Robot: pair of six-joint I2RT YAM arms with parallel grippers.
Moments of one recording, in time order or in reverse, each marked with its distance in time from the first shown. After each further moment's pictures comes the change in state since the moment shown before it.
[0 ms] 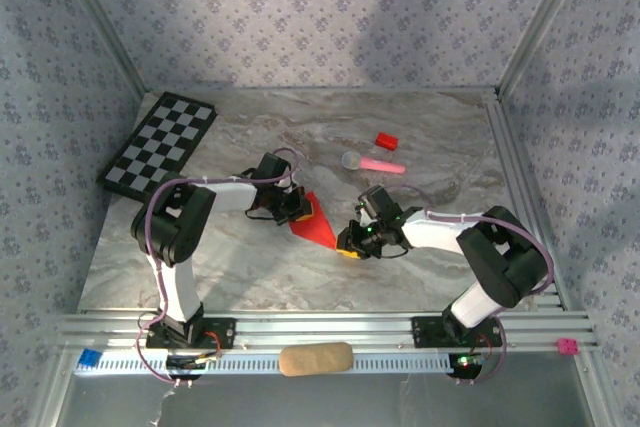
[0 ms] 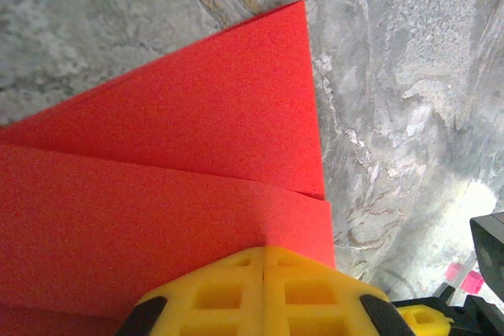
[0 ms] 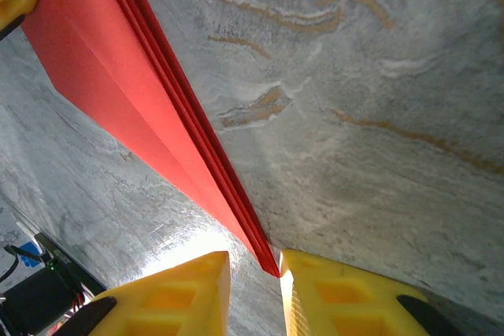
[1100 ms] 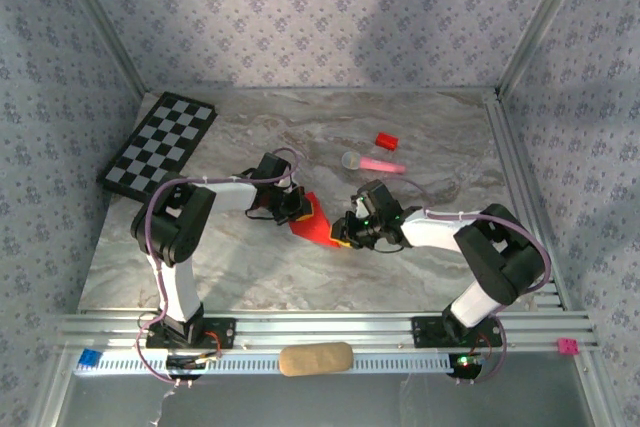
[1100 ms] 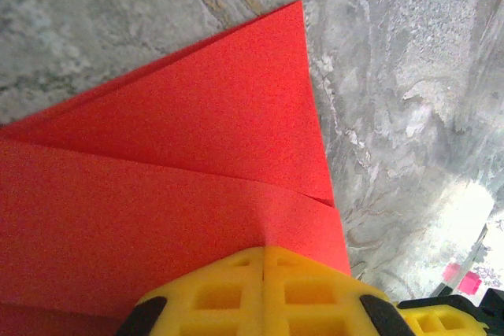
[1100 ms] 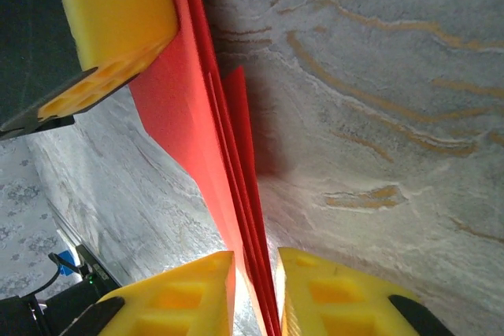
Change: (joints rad) left arm 0.002 0.000 0.000 0.002 0.002 -0.008; right arm -0.010 0.016 0.001 0.178 -0.003 0.013
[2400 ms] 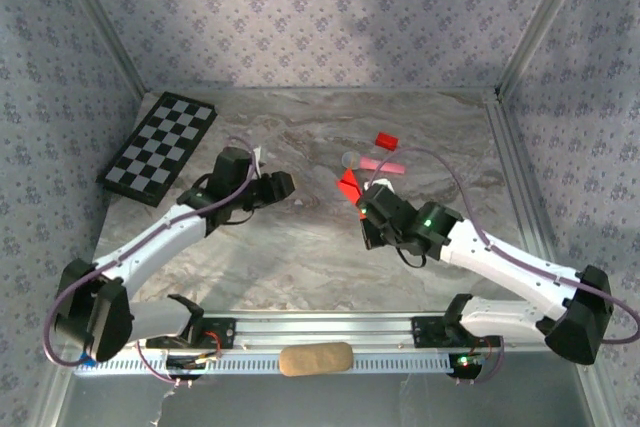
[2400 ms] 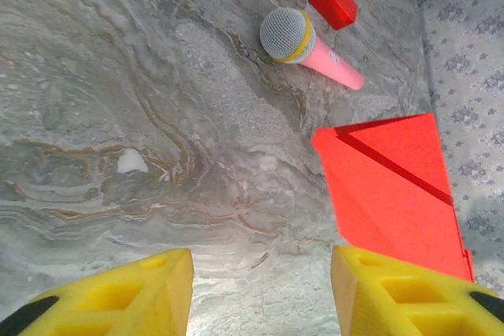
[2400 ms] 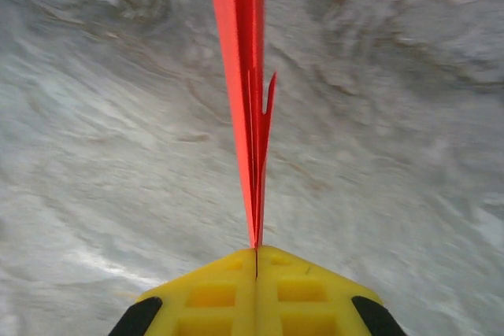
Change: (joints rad) left arm 0.005 -0.660 -0.157 -0.102 -0.297 0.026; right arm 0.302 -0.438 0.337 -0.962 0.856 -0.404
